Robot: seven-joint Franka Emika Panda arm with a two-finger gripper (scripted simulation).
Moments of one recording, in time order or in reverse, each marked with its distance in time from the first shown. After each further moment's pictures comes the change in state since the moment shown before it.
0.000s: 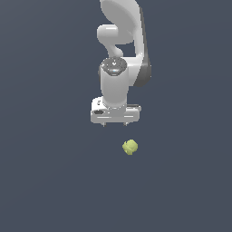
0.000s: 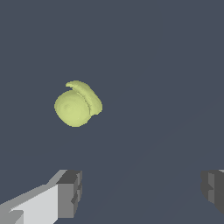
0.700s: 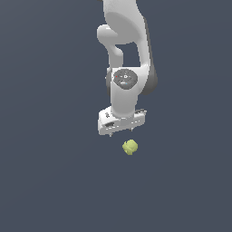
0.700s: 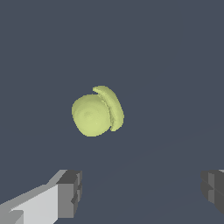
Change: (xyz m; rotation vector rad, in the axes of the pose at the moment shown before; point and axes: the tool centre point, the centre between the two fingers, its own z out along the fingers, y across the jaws) arm 0.024 -0.027 0.024 -0.009 -0.002 -0.254
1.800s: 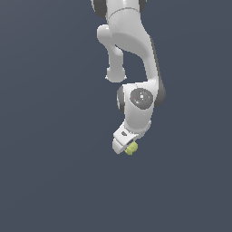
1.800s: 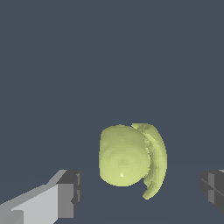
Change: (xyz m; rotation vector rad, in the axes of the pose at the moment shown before) arm 0.045 -0.039 0.043 0.006 0.007 -0.413
